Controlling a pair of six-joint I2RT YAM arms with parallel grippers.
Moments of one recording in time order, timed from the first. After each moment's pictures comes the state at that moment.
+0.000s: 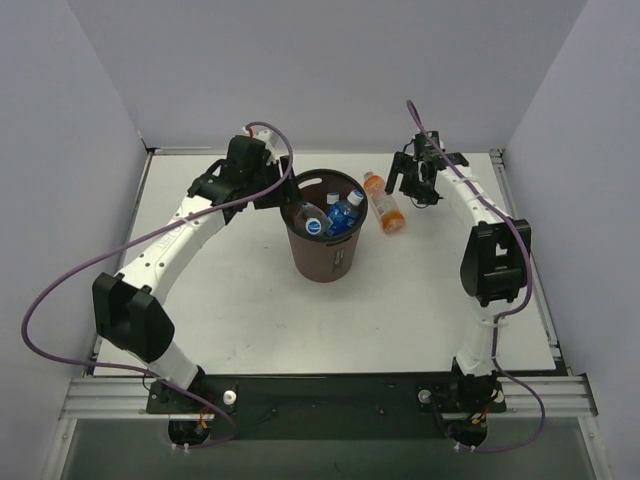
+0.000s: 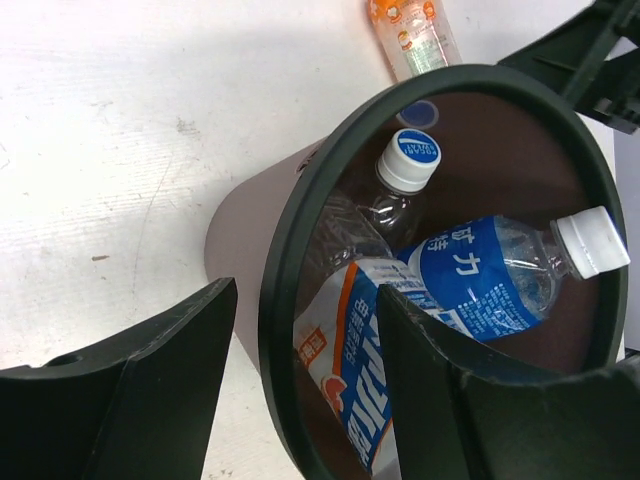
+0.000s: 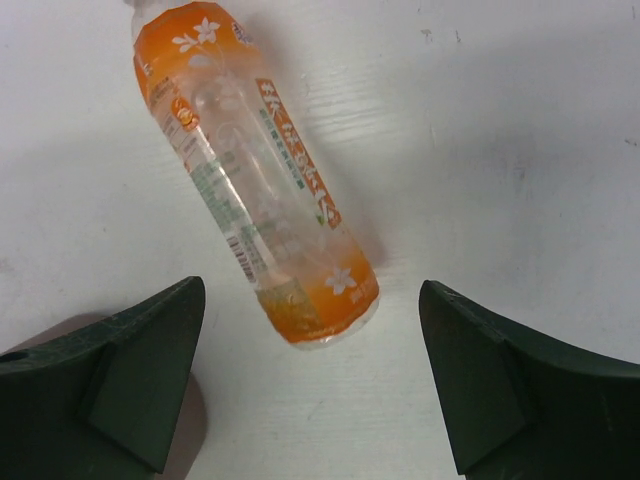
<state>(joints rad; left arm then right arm) -0.46 1.60 1.54 -0.60 0.09 -0.53 0.17 1.96 1.68 -0.65 0.05 0.39</state>
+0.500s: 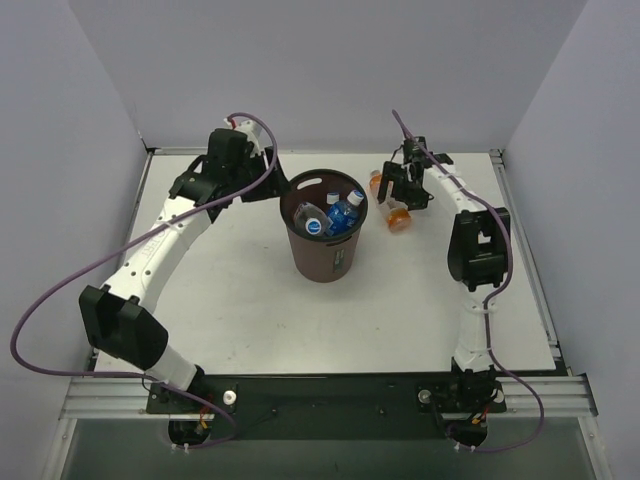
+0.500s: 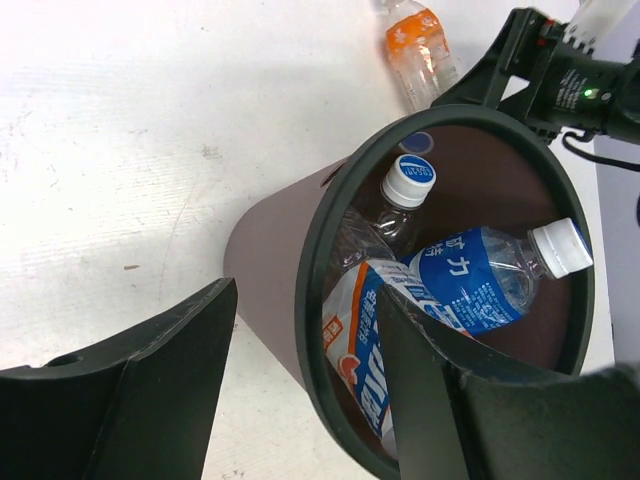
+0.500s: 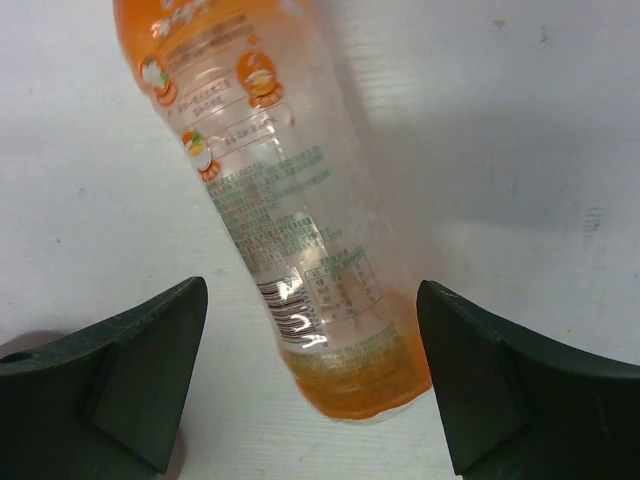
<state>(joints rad) -0.41 1.57 1.59 -0.63 0.10 -0.50 0.18 2.20 1.84 -0.69 0.00 0.33</state>
